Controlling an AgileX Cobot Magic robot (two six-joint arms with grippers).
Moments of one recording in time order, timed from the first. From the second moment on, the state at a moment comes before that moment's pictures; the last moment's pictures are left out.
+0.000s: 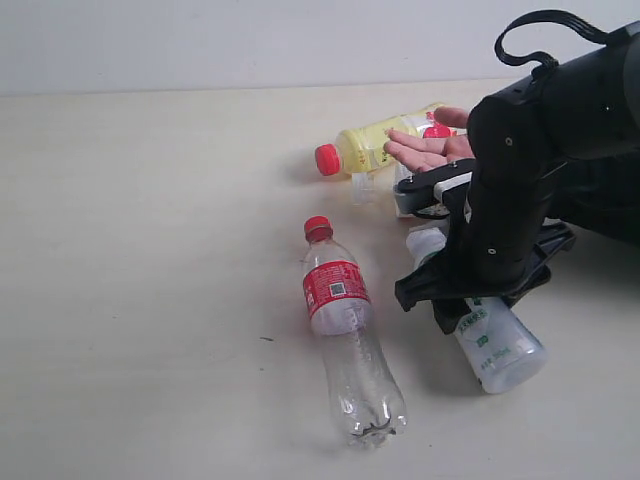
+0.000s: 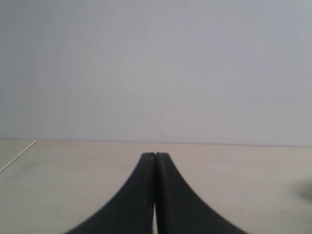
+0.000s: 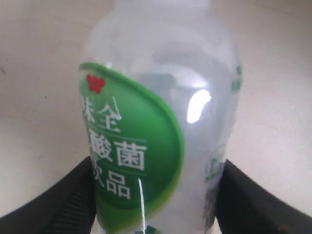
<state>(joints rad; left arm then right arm) 0.15 0.01 0.00 0.17 0.03 -0.17 0.52 1.83 -0.97 -0.08 0.81 0.24</state>
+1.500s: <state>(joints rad) 0.15 0.01 0.00 0.17 0.03 -0.17 0.39 1.73 -1.41 -0.01 1.22 0.16</state>
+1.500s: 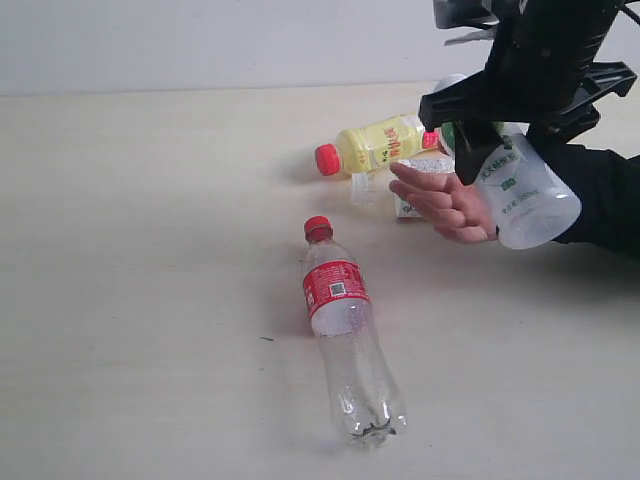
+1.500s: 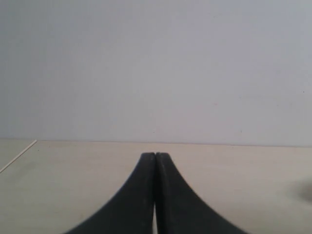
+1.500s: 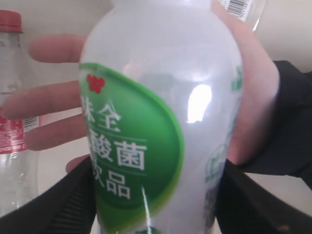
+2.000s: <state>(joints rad) 0.15 0.01 0.00 0.17 0.03 -0.17 0.38 1.83 -1.41 -0.05 1.23 0.14</state>
